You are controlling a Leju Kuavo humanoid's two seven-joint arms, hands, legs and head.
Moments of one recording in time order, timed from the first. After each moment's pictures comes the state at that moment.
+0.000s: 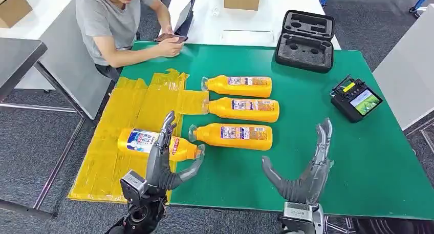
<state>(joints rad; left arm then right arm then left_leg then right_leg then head) -0.16 -0.02 -0.74 -1.41 -0.15 0.34 -0.63 0.10 0.01 0.45 -1.71 0.28 -0.67 -0.70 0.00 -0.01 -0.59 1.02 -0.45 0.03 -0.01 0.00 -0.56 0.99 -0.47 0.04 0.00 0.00</state>
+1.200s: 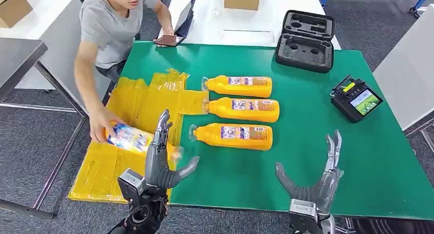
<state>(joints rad) -0.16 -0.03 -0.75 -1.43 -0.11 0.41 -0.63 0.17 0.01 0.31 -1.65 0.33 -0.67 -0.70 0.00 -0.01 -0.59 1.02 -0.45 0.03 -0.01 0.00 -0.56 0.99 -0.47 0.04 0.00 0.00</state>
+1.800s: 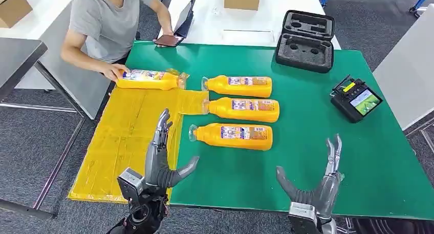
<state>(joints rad) -0.16 -0.03 -0.75 -1.43 -0.10 0.41 -0.63 0.19 0.01 0.30 -1.65 0.35 -0.67 -0.70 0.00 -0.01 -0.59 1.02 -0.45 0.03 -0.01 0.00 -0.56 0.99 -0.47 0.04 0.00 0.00</state>
